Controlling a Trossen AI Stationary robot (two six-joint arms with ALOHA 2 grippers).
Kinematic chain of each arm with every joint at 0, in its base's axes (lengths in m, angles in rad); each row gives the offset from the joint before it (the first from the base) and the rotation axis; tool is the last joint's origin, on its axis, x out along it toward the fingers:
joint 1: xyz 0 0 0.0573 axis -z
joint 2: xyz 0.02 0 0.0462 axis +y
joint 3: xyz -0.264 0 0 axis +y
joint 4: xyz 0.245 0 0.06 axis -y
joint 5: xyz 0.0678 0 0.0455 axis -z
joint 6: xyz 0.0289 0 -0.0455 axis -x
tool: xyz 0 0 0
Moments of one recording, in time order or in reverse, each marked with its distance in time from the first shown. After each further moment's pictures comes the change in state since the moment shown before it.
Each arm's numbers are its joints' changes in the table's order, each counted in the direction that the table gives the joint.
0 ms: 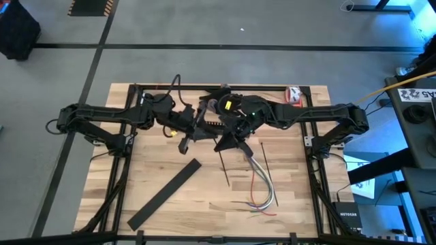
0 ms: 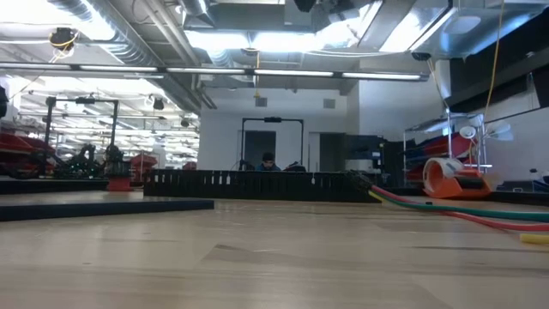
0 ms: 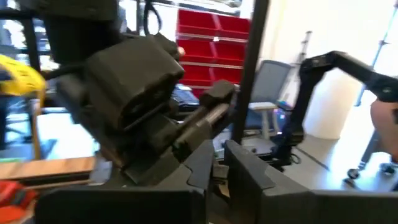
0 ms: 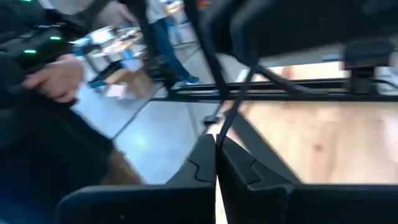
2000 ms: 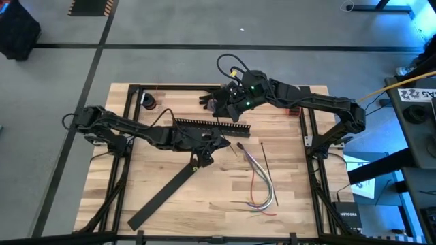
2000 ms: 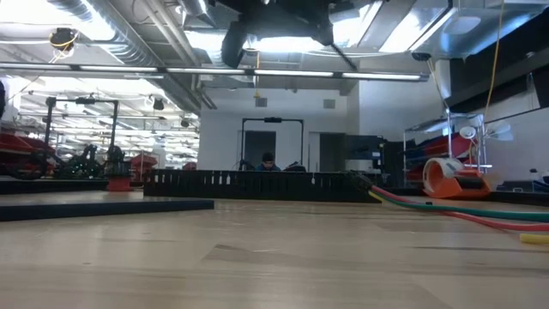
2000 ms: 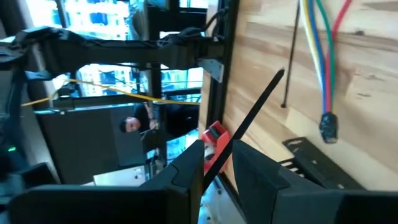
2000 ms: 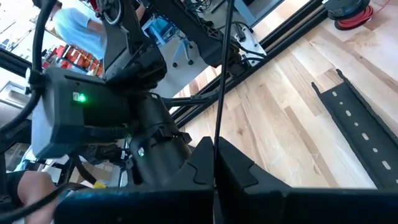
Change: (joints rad) left arm 0.207 0.263 -0.001 -0.131 -0.669 -1.541; right arm 0.217 0.021 -0.150 -0.235 0.161 -0.453
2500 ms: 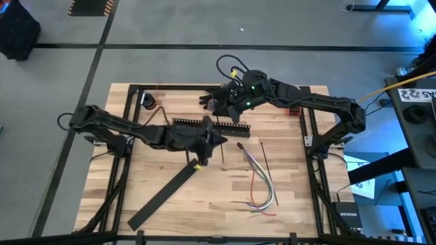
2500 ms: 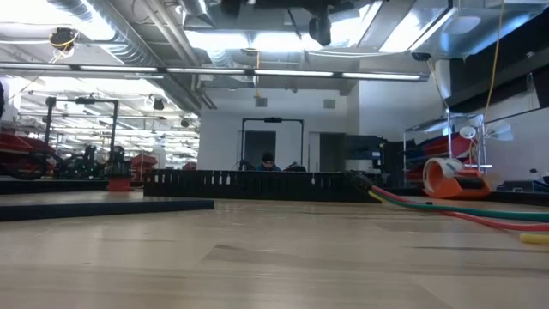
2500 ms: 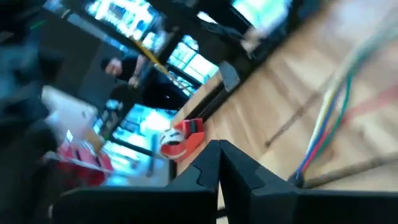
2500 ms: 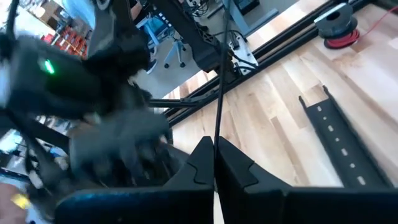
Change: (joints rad) left arm 0.017 -0.073 0.000 0.010 -0.078 0.693; right arm 0.001 0.000 0.000 0.002 0.028 0.124
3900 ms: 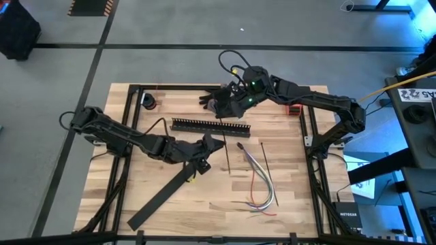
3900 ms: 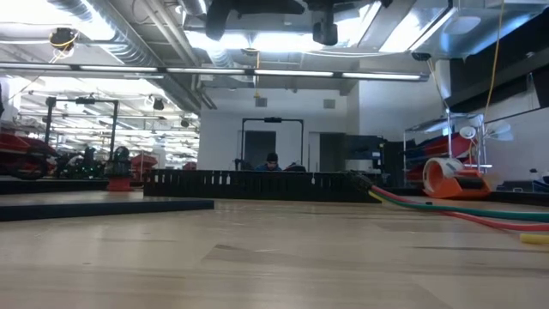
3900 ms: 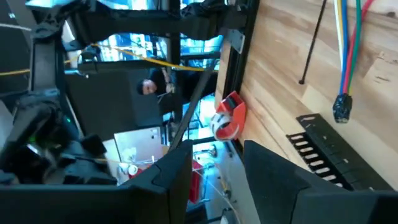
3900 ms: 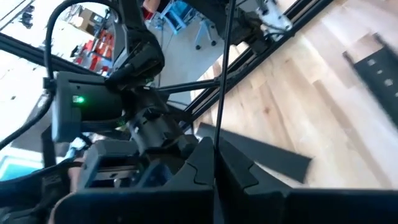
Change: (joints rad) left arm 0.131 0.035 0.000 -0.004 -0.249 -0.656; right arm 0.046 -0.001 0.000 -0.015 -0.226 -0.217
